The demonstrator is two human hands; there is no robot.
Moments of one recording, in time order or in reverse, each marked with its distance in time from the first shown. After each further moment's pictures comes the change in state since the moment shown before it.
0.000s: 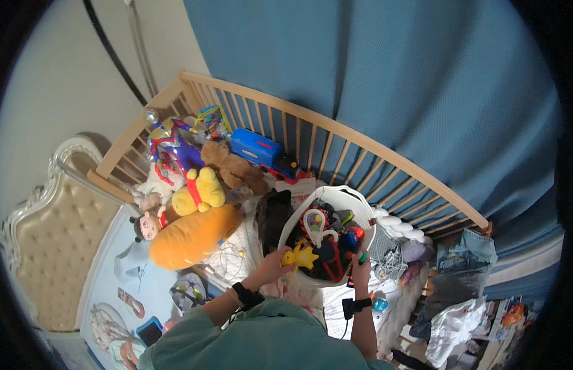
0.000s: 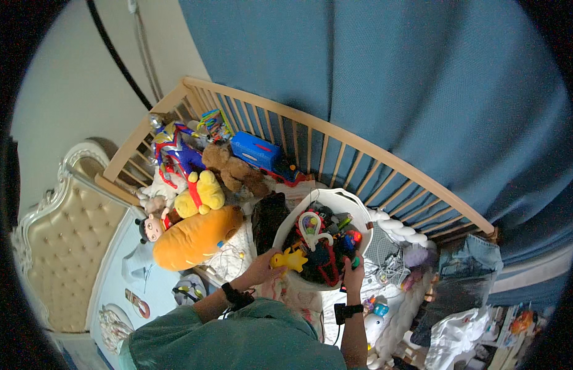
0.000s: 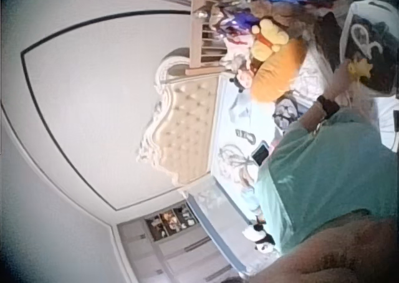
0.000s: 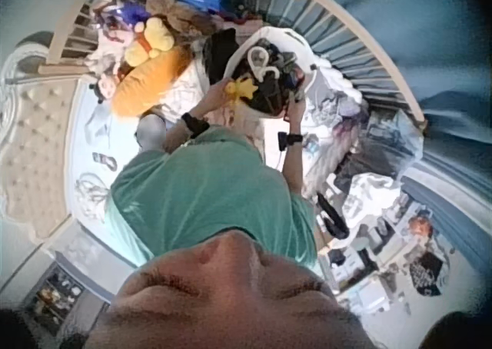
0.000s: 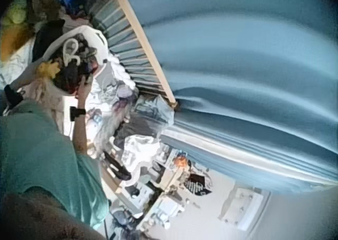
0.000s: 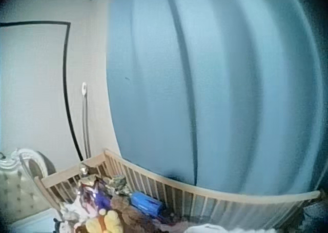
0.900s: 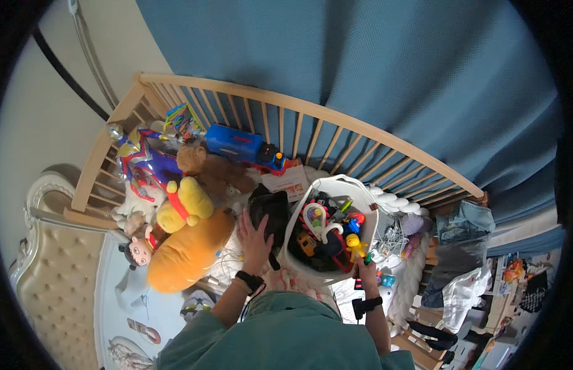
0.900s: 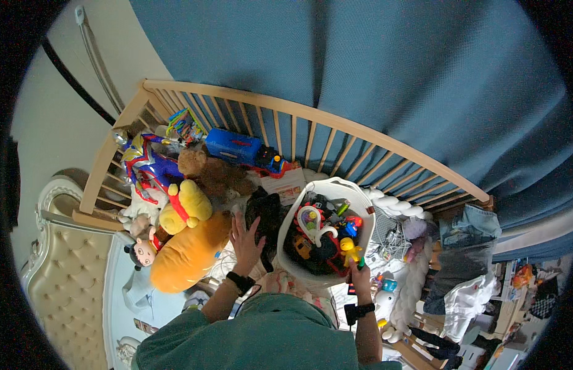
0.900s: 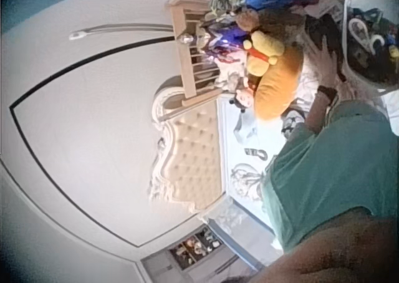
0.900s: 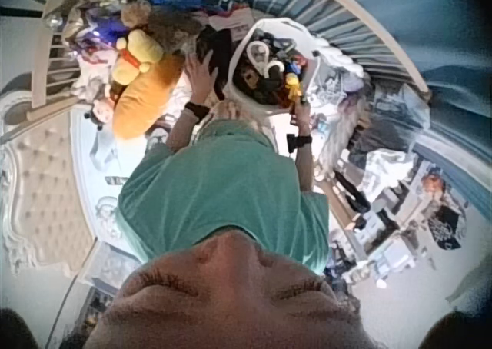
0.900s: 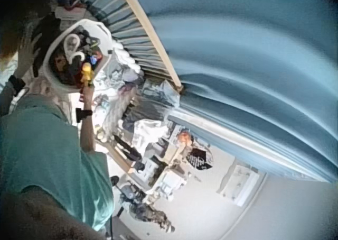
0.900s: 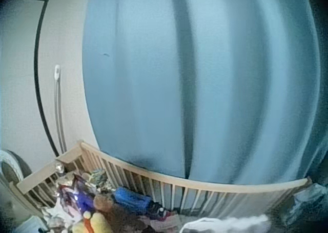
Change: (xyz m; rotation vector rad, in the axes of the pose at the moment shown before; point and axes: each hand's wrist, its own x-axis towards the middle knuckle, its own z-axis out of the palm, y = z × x) left_hand 0.066 -0.046 -0.060 0.615 0.529 0.176; right_hand -0.036 0.000 0.010 -0.134 0.090 0.305
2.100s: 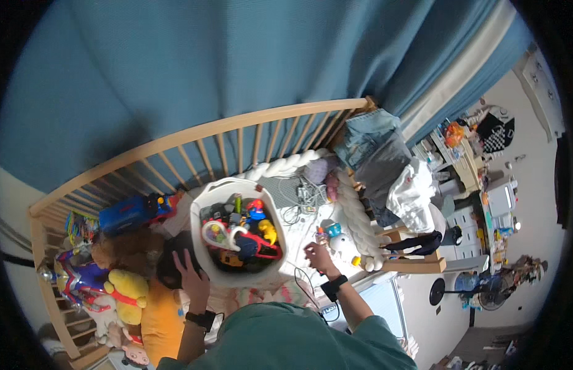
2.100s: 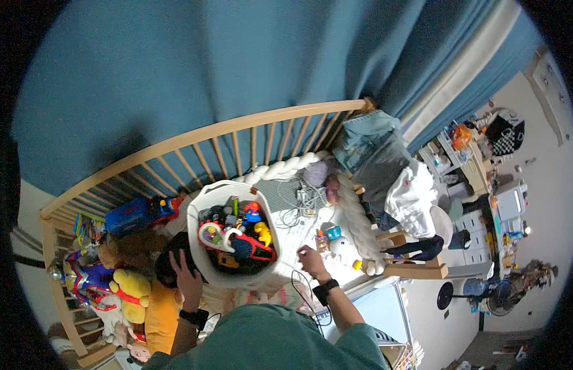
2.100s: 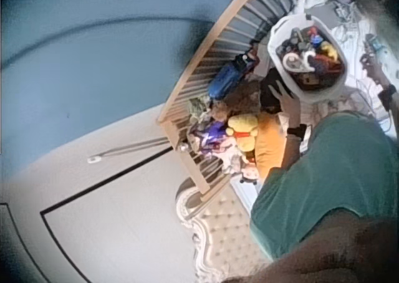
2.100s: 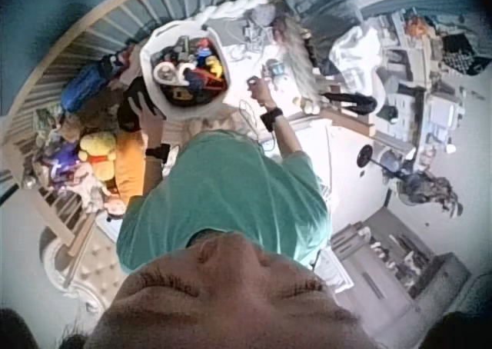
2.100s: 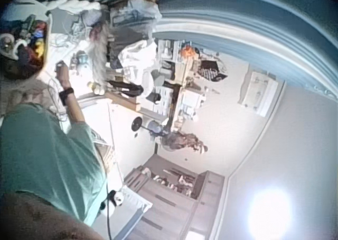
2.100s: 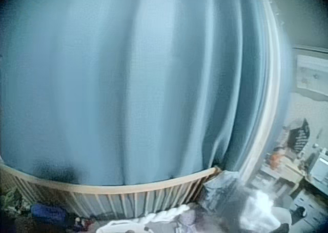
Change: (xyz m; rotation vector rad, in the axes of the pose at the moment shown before) left_hand 0.013 0.057 0.001 -0.243 -0.300 0.151; right_hand -0.046 0.066 -0.063 -0.081 0.165 0.002
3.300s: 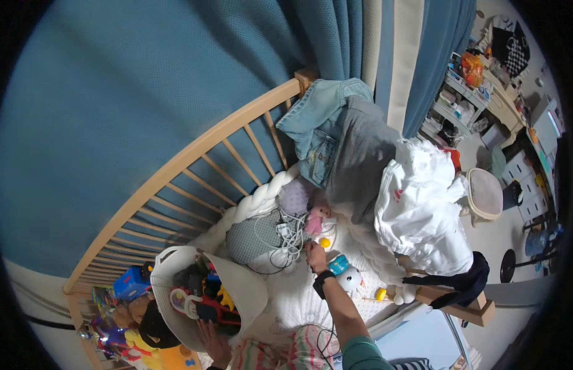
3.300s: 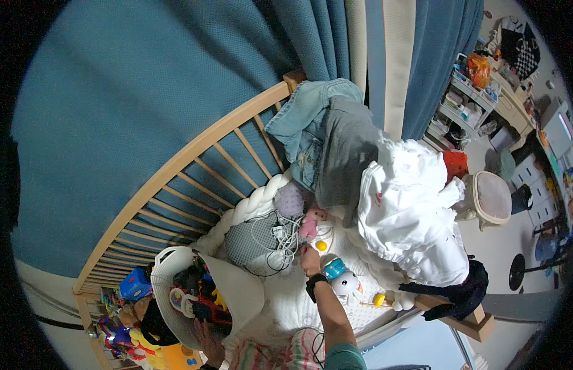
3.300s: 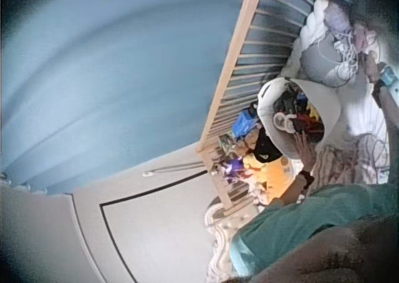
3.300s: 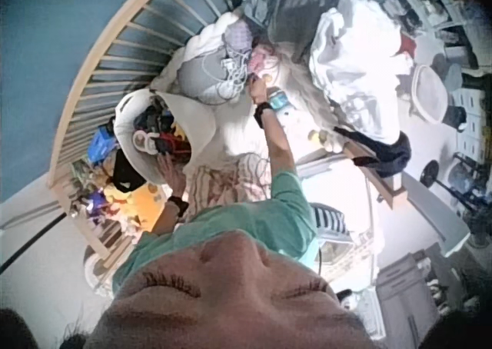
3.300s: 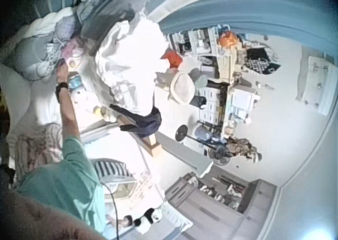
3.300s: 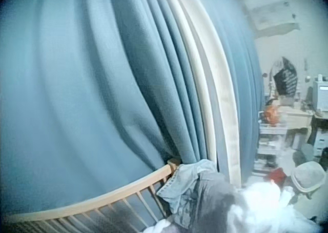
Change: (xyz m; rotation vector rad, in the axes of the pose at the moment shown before) left_hand -0.065 0.045 0.181 0.525 -0.242 0.214; right_hand 0.261 0.211 -0.037 0.143 0.412 0.134
